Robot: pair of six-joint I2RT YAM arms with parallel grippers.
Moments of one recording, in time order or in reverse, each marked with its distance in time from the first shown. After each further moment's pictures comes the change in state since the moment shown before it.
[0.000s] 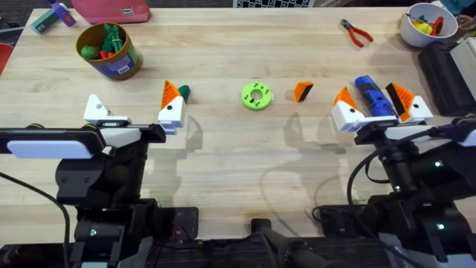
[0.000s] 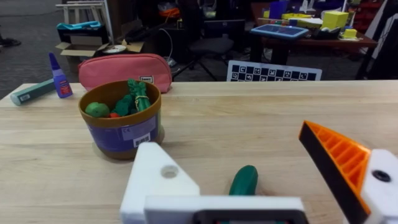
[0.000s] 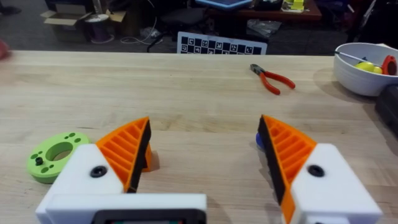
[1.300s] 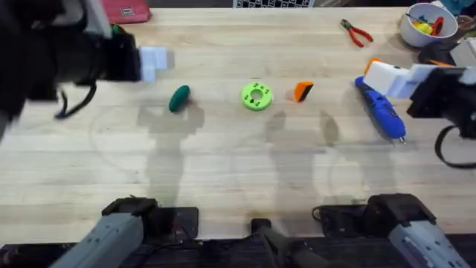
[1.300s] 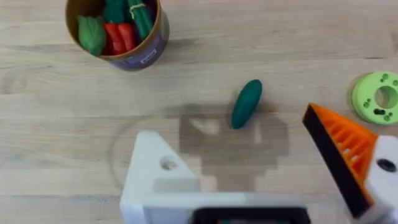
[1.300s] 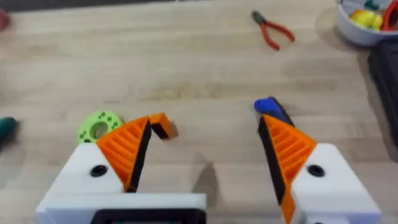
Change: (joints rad) left arm 0.000 1.014 1.048 -0.833 -0.028 0.027; right arm 0.000 0.567 0.777 -0.621 0.003 0.086
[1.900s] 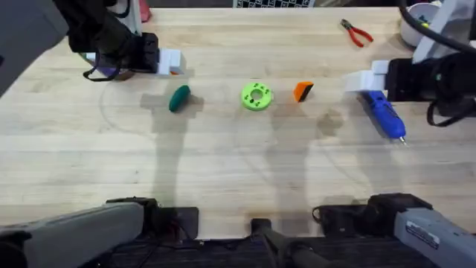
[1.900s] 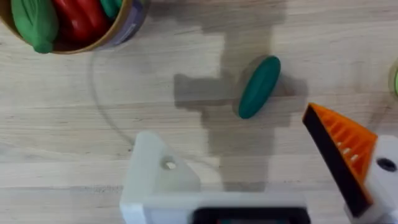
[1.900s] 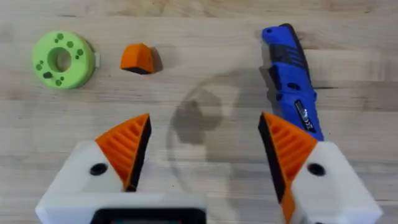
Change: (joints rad) left arm 0.000 0.400 0.159 -0.103 0.000 0.026; right arm 0.000 0.456 0.227 -0.285 0.000 -0.072
